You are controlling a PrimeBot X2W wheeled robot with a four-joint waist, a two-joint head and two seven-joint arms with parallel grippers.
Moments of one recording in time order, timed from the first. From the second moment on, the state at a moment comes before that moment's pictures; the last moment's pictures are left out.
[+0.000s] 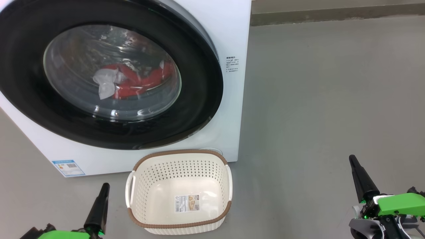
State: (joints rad) left arm -0.07 0.04 0.08 0.27 -1.60 -0.12 0.11; right arm -0.07 -0.04 -0.13 0.28 1.61 0.13 0.11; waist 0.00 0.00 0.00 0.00
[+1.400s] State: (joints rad) left arm 0.00 0.02 0.05 0.26 -1.17 -0.11 0.01; right arm 0.00 -0.03 -0.07 0.31 1.25 0.13 0.01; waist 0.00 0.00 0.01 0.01
